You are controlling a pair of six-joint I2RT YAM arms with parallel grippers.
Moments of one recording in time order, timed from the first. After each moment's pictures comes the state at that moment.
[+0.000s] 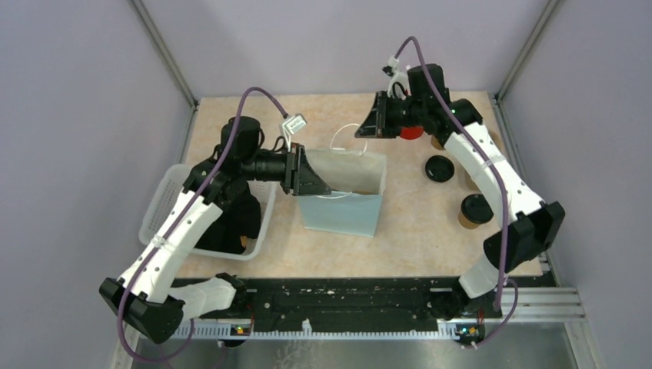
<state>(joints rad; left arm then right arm) -0.48 1.14 1.30 -0.59 0.90 -0.47 0.47 1.58 1.75 -0.74 -0.52 0.44</state>
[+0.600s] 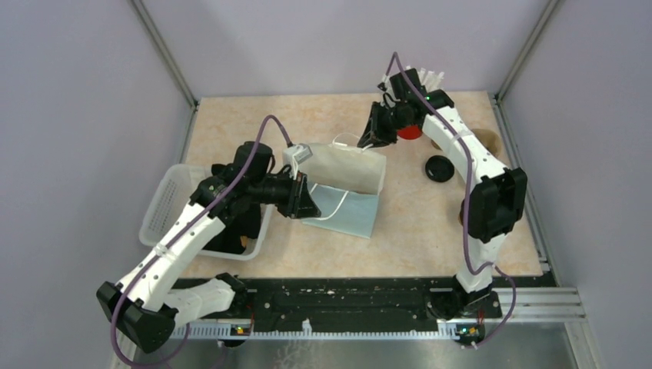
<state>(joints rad) -0.56 1.06 1.12 -0.75 0.65 -0.27 0.41 1.87 1.84 -0.91 -0.46 0.56</state>
